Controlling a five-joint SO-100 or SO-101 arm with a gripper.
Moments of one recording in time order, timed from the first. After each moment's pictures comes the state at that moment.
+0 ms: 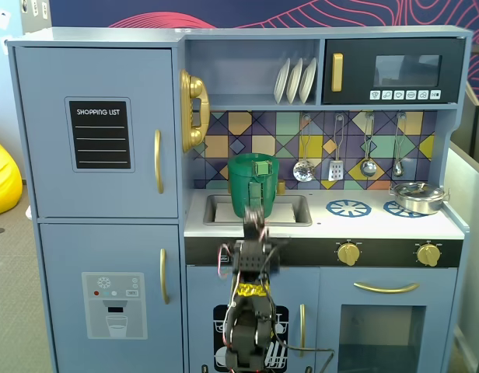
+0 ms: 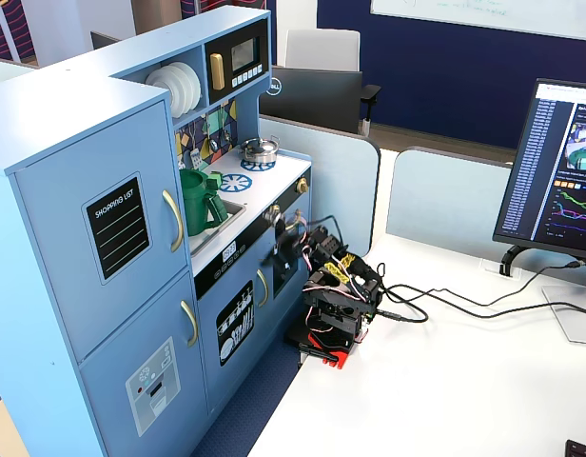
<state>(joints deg) 4.8 177.5 150.6 65.0 -98.3</state>
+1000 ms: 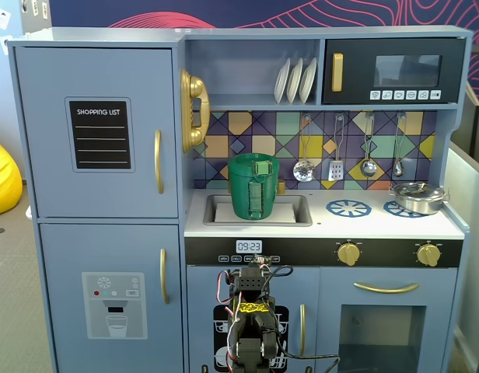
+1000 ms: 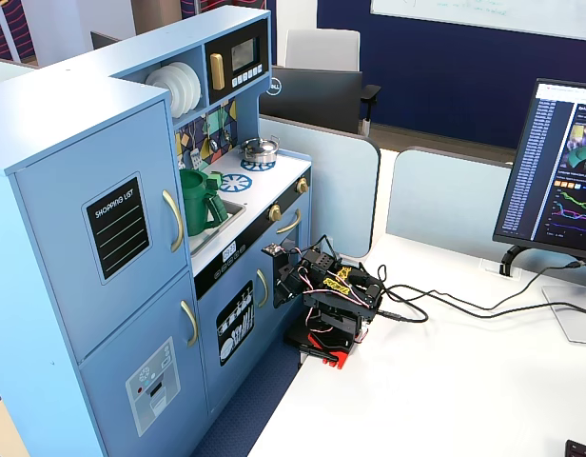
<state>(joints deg) -0.4 182.3 170.9 76.6 -81.4</state>
